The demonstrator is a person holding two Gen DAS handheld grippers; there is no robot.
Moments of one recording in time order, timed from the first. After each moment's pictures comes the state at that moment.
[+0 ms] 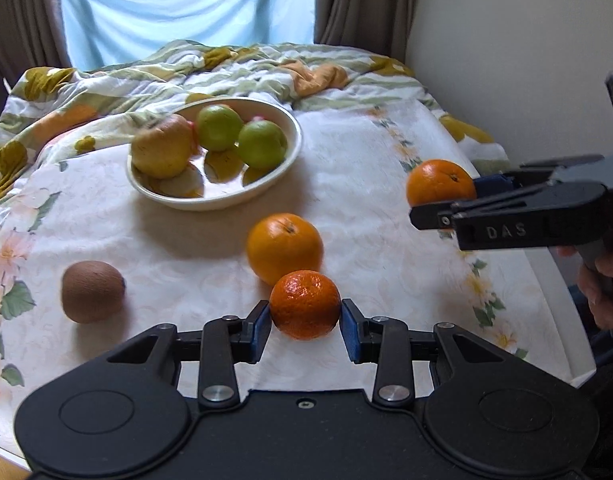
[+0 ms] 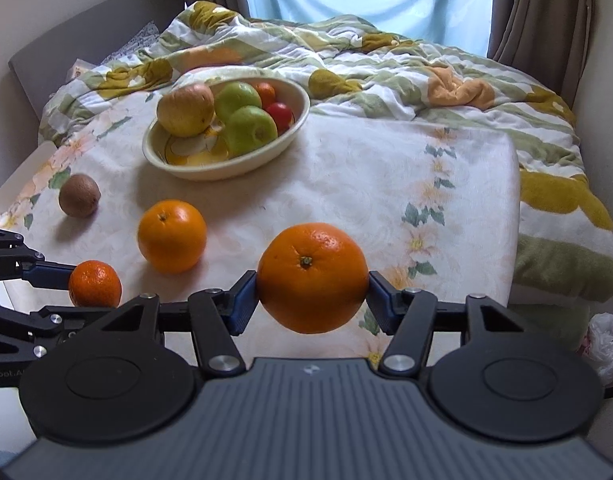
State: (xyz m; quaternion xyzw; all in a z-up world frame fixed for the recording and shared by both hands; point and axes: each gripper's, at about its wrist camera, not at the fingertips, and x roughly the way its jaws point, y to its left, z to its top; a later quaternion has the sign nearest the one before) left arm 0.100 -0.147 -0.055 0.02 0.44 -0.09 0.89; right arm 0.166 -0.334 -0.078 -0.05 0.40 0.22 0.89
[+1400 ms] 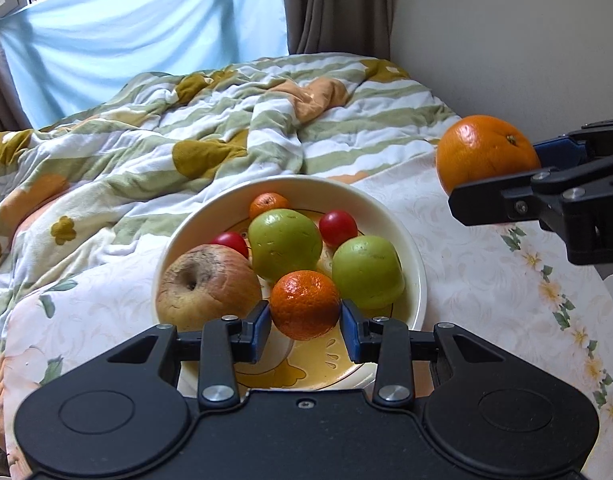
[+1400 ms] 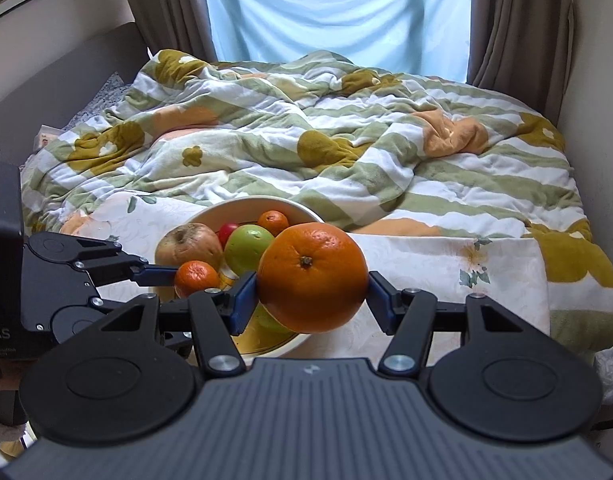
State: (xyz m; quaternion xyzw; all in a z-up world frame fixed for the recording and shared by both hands) left arm 0.268 -0.086 -0.067 0.10 0.44 -0.15 0.88; right arm 0.261 -0.248 -0.009 -0.01 0.39 0.16 0.91
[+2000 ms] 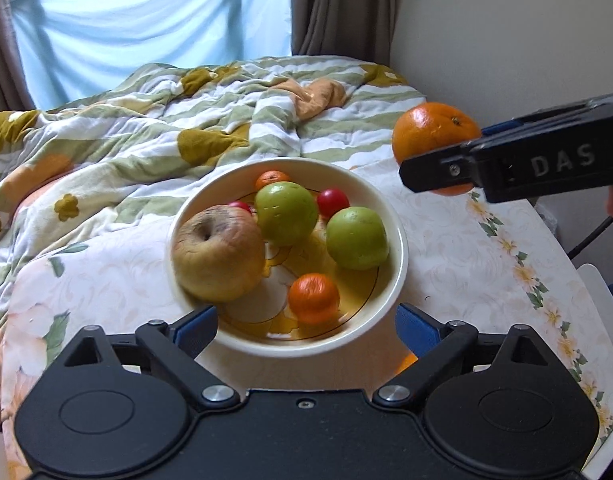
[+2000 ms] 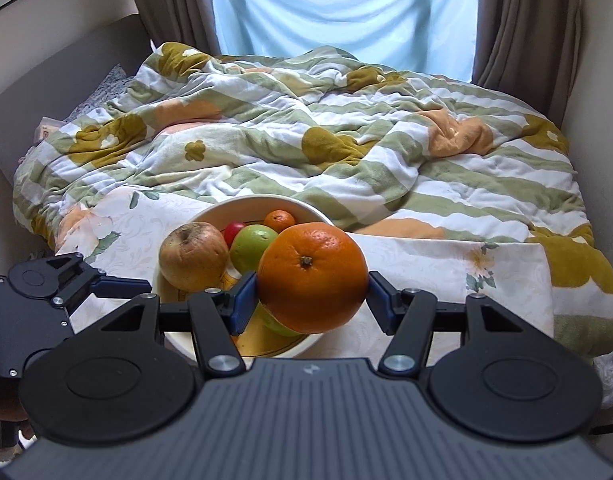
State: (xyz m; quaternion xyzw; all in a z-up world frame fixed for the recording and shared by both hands) left arm 0.228 -0.063 -0.051 0.07 0.43 -0.15 0.89; right arm 0.264 -0.233 -0.005 -0.02 0.39 0.17 0.90
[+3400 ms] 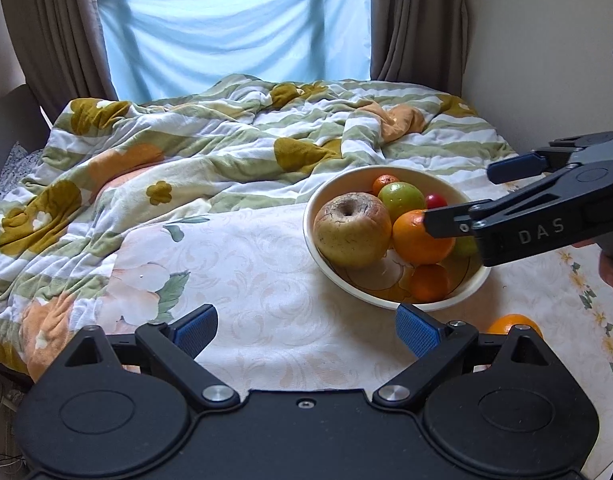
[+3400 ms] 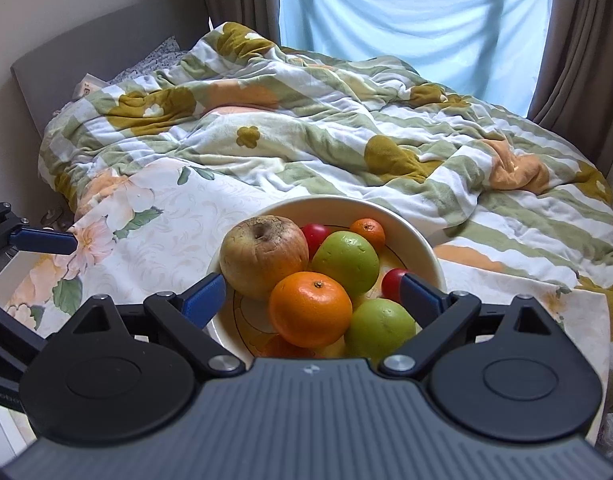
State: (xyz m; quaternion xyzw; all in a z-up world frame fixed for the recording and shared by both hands) left arm 0.184 0.007 -0.031 0.06 0.40 -0.04 0.91; right arm 0.263 -0.160 -0.032 -0.08 0.36 0.24 0.90
